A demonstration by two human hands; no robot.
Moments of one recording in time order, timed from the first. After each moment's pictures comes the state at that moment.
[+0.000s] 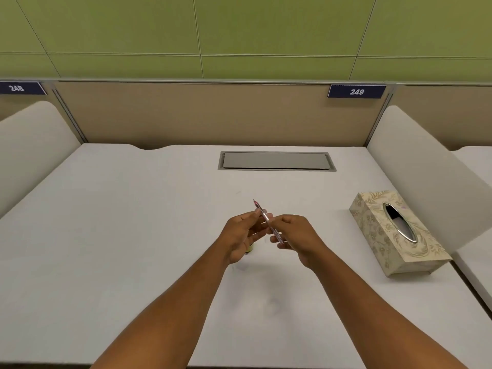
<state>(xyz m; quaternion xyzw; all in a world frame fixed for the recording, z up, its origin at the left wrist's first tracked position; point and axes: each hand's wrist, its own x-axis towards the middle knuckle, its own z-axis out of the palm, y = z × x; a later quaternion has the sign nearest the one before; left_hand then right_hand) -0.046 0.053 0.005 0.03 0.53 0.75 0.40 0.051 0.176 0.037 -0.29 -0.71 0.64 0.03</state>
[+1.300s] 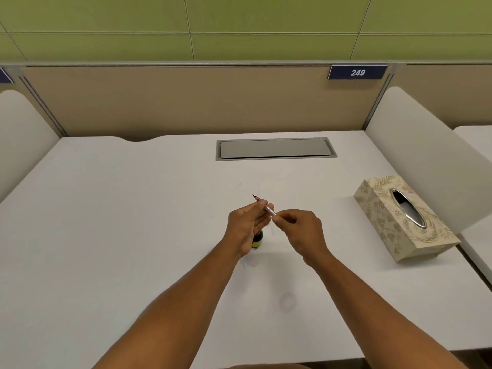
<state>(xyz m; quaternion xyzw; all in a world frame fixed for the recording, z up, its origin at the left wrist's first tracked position) -0.073 0.082 -0.003 -0.01 0.53 0.77 0.36 0.029 0.182 0.024 -0.30 -0.80 0.50 0.15</state>
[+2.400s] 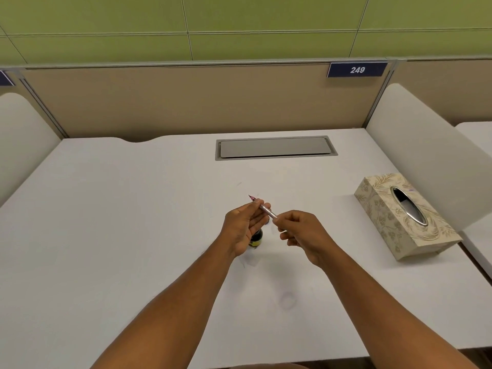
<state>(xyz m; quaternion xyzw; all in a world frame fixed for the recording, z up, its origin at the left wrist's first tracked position) -0.075 0.079 0.000 -0.04 0.50 0.78 0.38 0.037 0.195 0.027 -0.32 -0.68 0.66 0.04</state>
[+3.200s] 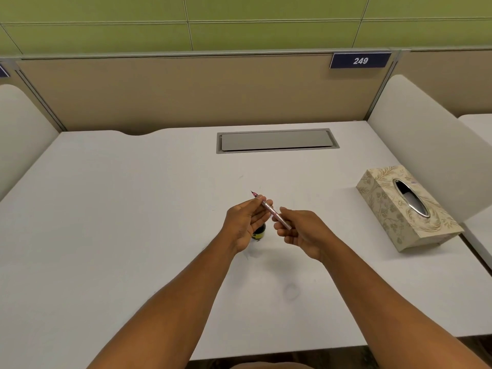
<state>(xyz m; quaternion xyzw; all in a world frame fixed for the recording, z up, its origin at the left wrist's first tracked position) -0.074 0.069 -0.003 -0.04 0.50 0.77 0.39 0.032 0.189 0.019 -0.36 -0.59 0.73 -0.01</state>
